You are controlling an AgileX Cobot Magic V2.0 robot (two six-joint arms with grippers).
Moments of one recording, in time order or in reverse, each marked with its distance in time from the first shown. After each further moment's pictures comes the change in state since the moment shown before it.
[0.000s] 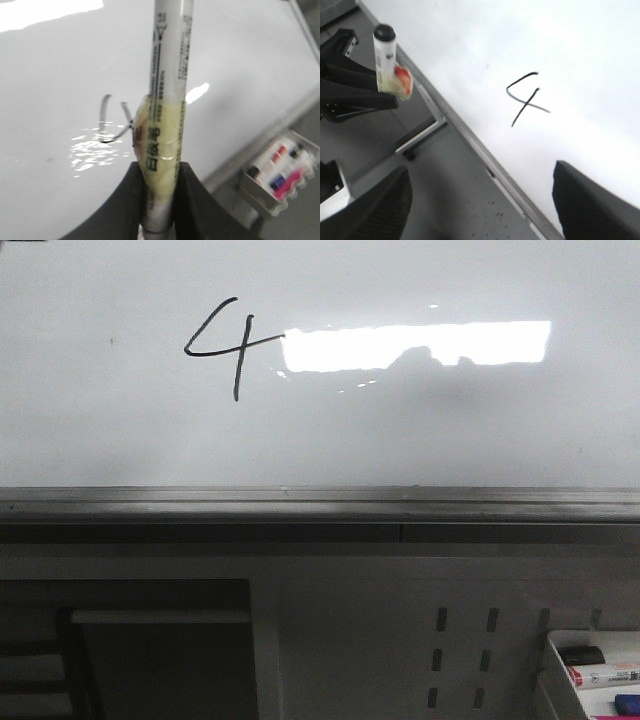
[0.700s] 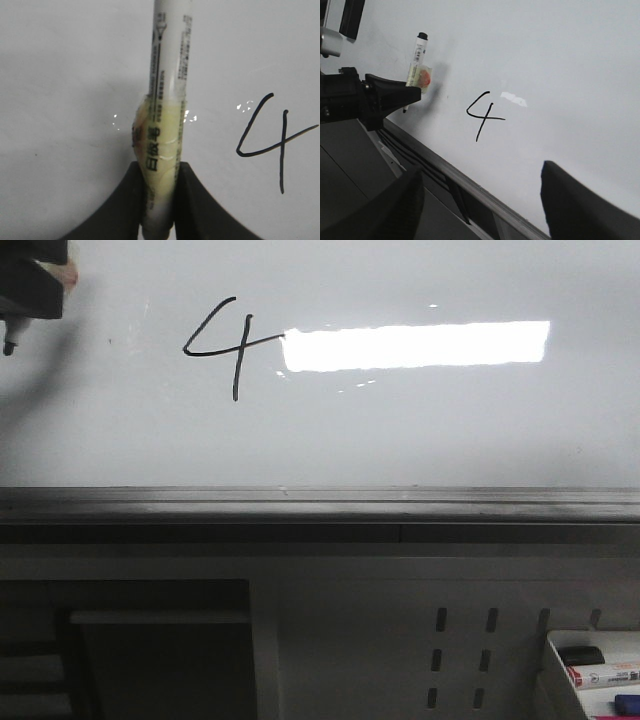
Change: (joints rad) left arm 0.000 0.341 -0.090 -0.179 -0.372 -0.041; right arm -0.020 -0.321 0.340 0.054 -0.289 0.009
